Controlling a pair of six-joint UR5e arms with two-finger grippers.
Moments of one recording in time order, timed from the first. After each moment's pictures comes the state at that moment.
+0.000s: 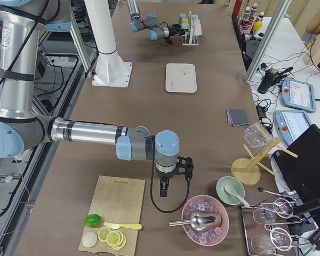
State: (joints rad) left arm -0.35 -1.72 -1.74 -1.27 -0.40 0.84; right arm 1.55 -1.75 1.68 -1.49 2.25 0.07
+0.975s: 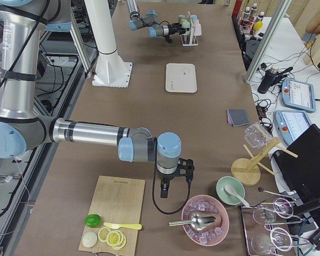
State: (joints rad) left arm -0.35 -1.71 -1.79 -1.39 -0.36 0.98; right arm 1.54 -1.74 1.67 -1.49 2.25 0.07
